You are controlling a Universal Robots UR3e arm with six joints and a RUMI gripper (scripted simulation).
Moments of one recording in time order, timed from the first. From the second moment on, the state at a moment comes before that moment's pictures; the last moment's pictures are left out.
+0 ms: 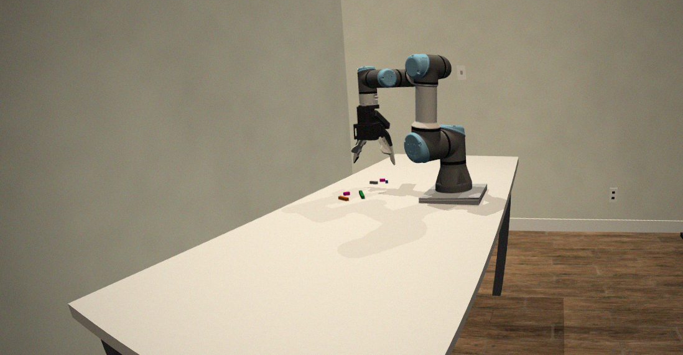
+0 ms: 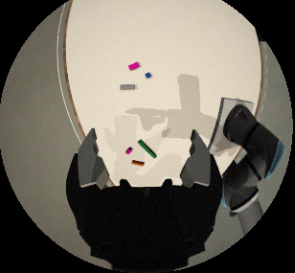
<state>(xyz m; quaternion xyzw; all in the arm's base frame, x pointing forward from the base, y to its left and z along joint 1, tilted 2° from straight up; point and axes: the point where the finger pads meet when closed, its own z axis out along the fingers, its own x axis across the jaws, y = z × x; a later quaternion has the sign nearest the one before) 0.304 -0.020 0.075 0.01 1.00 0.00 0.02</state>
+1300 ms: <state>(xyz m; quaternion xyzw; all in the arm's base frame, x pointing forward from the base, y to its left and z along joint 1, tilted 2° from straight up) 0.294 -0.054 0.076 0.53 0.85 0.01 0.02</state>
